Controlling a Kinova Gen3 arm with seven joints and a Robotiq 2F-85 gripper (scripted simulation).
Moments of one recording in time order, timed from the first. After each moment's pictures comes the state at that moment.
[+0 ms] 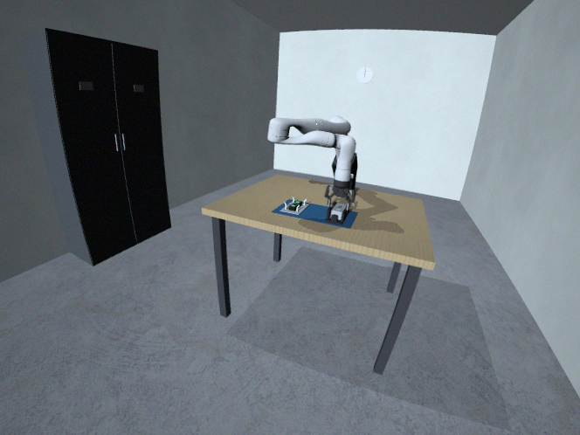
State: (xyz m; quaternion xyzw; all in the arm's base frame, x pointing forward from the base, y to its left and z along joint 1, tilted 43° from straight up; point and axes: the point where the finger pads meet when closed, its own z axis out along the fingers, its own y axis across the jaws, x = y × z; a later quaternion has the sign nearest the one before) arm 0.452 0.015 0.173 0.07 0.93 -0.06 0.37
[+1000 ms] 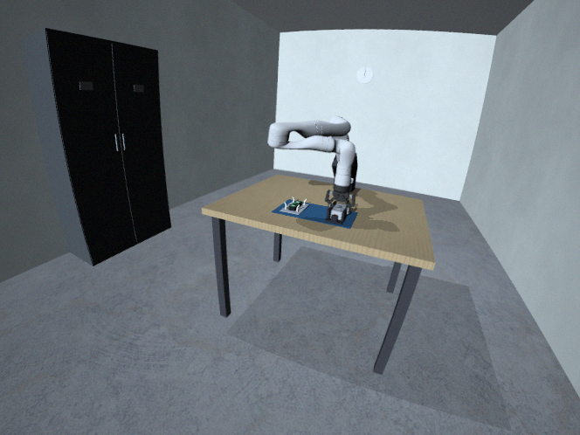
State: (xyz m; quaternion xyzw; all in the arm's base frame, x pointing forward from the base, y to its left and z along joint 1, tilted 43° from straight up) arm 0.464 0.015 0.151 0.07 0.93 -0.06 0.36
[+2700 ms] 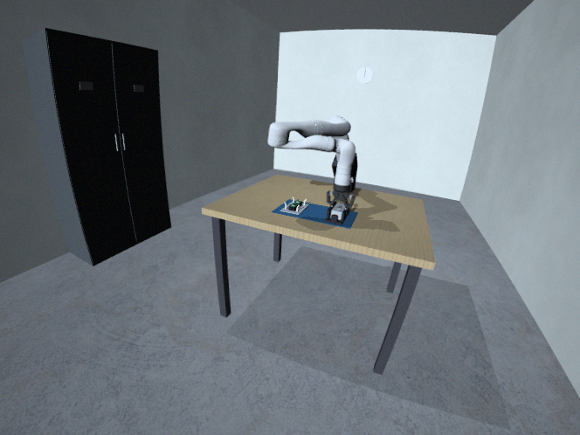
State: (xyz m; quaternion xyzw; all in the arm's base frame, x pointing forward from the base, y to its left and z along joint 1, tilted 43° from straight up) arm 0.462 0.016 0.153 0.07 0.93 -0.06 0.36
